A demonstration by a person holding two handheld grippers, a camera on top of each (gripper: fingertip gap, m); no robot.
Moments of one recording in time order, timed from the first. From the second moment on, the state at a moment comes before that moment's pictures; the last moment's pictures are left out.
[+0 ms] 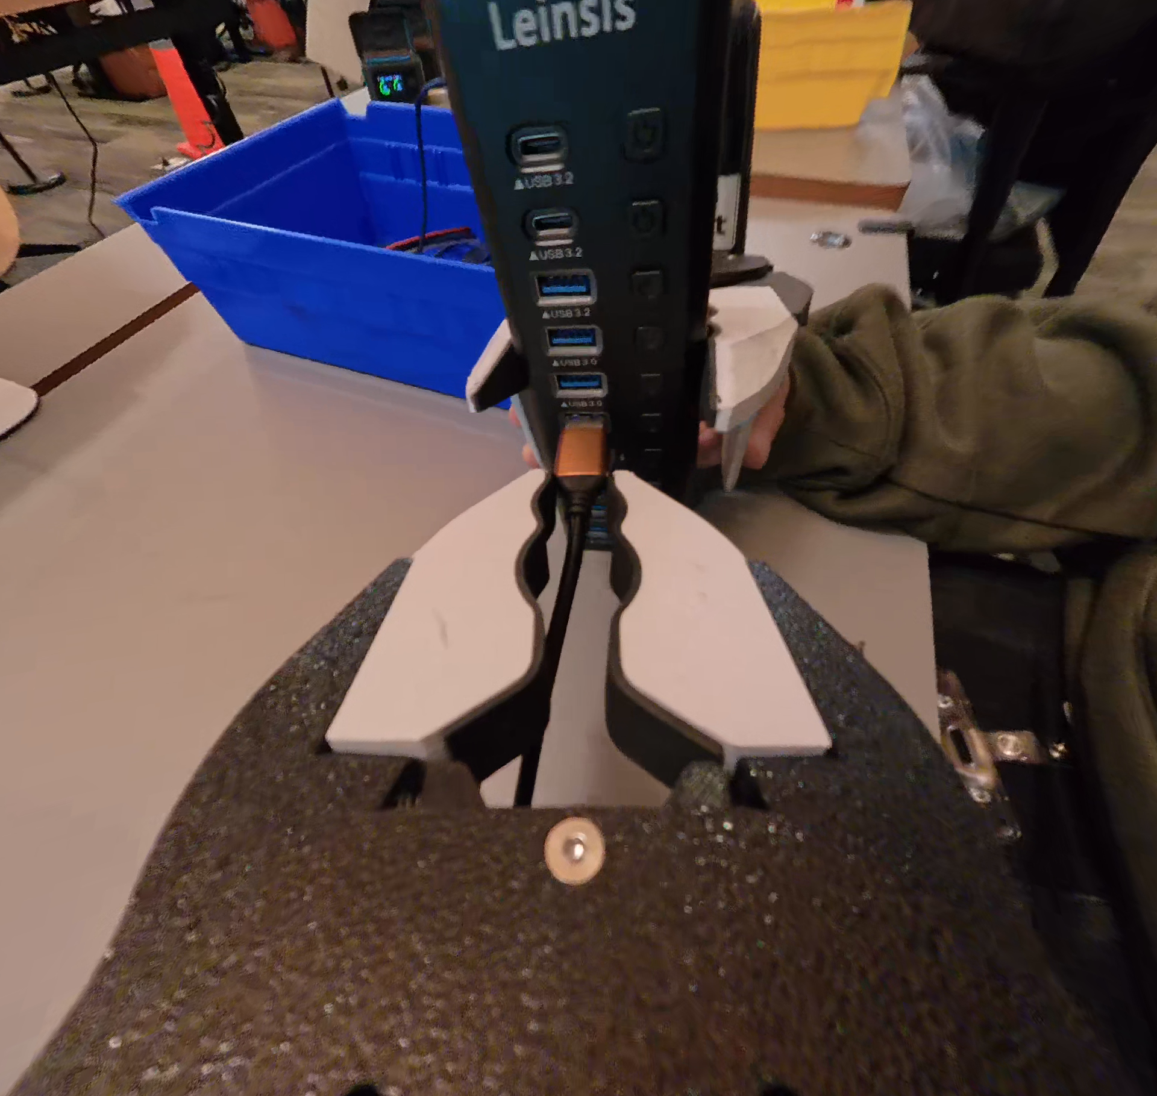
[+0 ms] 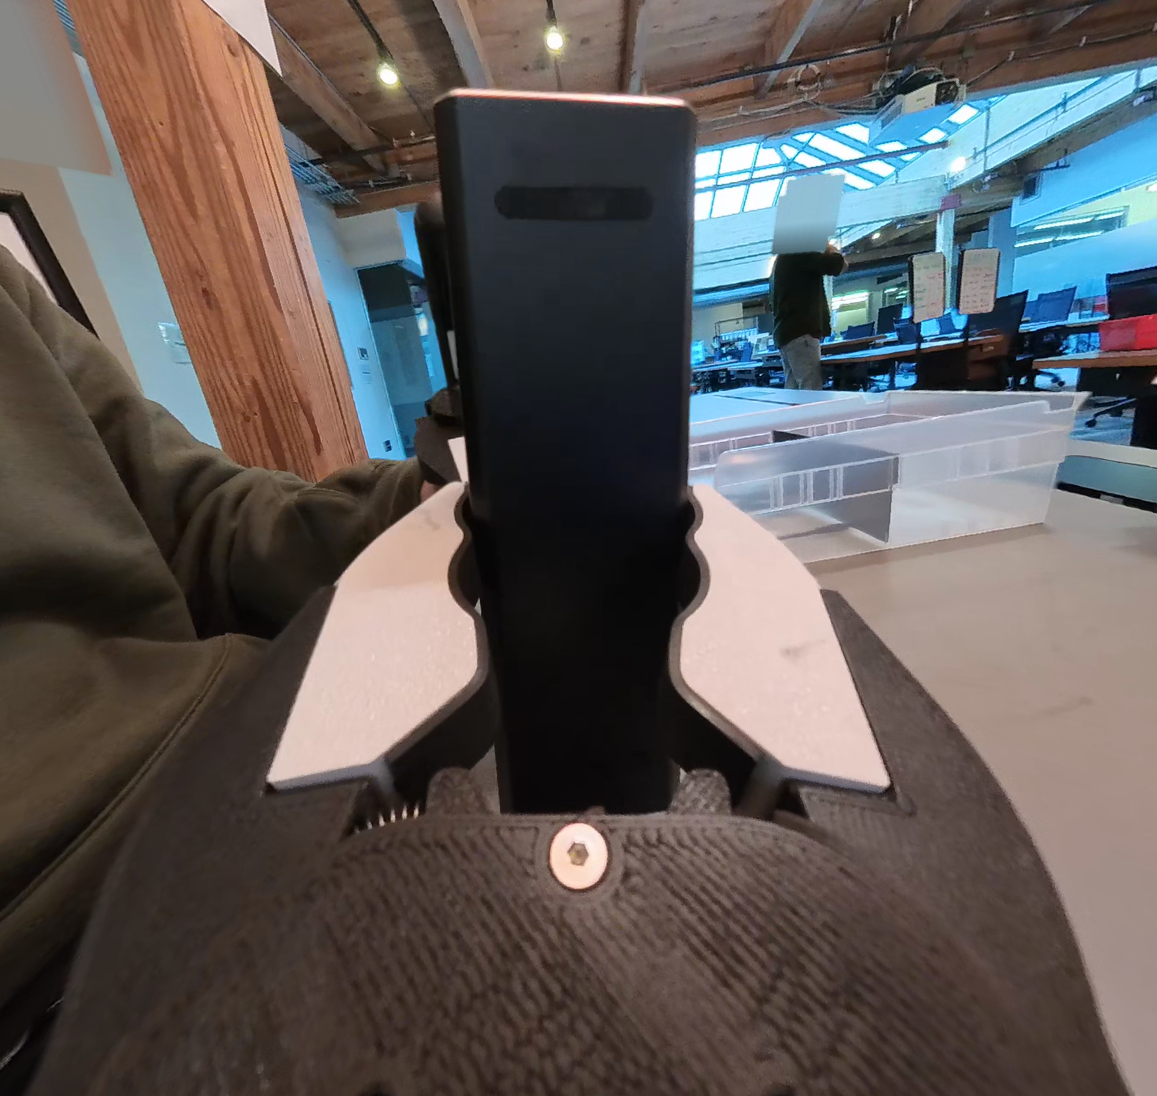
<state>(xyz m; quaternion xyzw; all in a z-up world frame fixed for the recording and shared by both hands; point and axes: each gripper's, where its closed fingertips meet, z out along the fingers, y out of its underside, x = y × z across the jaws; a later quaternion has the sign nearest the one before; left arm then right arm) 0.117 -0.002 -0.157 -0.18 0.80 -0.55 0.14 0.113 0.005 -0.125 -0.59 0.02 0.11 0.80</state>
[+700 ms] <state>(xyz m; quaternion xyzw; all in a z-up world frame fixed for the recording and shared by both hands) 0.120 -0.032 -0.080 -0.16 0.80 -0.56 0.14 0.107 0.017 -0.133 -0.63 0.00 0.06 0.78</state>
